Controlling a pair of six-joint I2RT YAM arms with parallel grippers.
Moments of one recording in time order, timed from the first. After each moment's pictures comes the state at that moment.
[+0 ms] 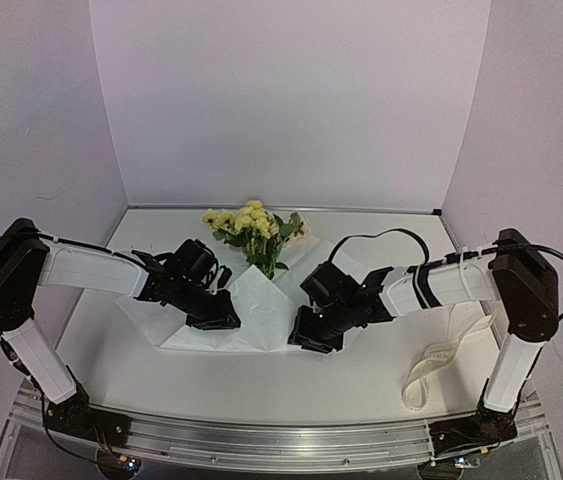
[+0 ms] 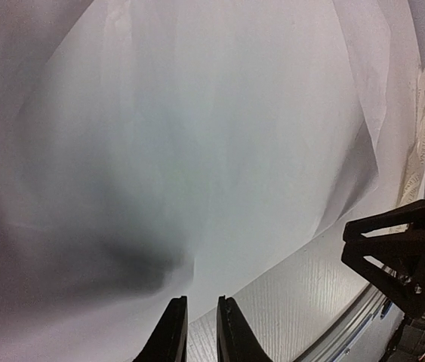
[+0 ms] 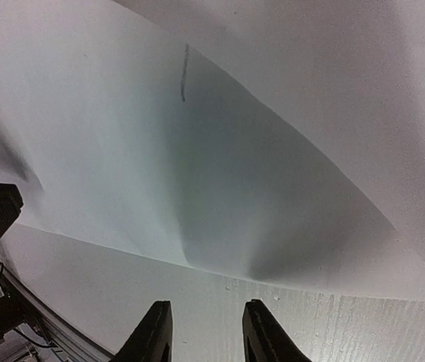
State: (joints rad) left arm -0.77 1.66 0.91 -0.23 0.31 -0.70; right arm 0.98 1.83 1.10 -0.30 -0.11 1.09
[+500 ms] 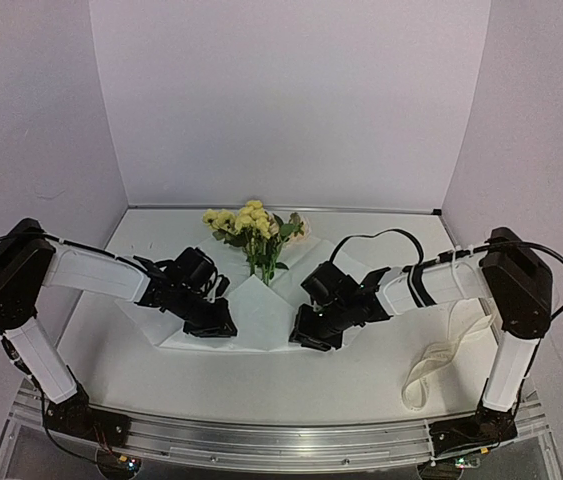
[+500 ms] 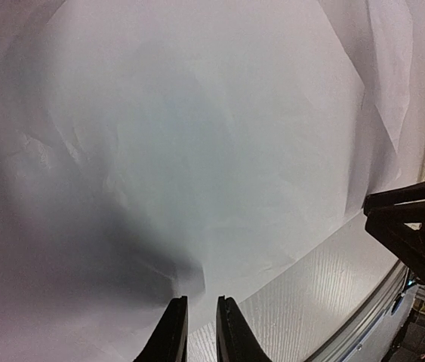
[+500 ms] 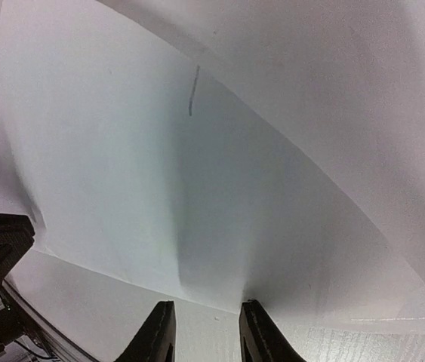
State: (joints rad) left arm -0.77 1.68 0.88 -0.22 0.31 -0.70; right arm 0.95 1.87 1.10 -0.26 -0.11 1.09
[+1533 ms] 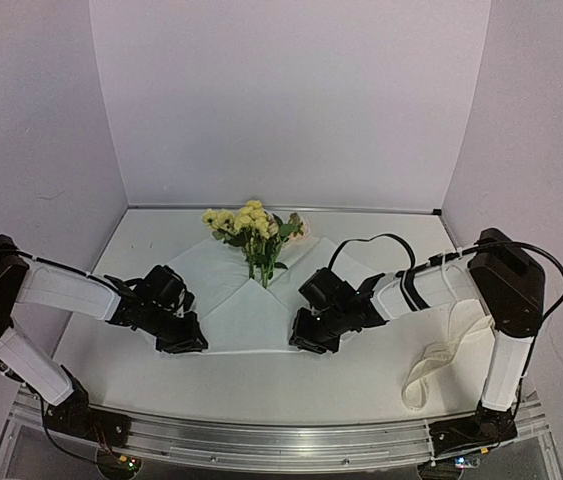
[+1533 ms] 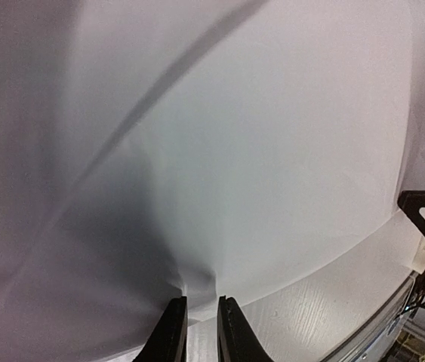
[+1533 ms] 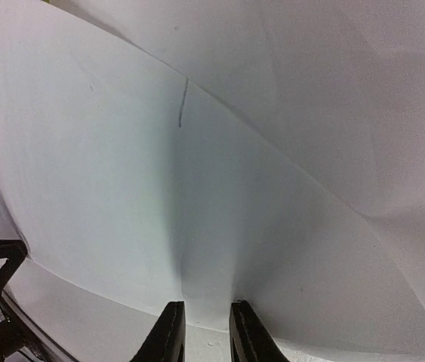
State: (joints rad) left arm -0.69 1.51 0.62 -0.18 0.27 -0.82; right arm 0.95 1.92 1.08 -0.19 -0.09 1.12
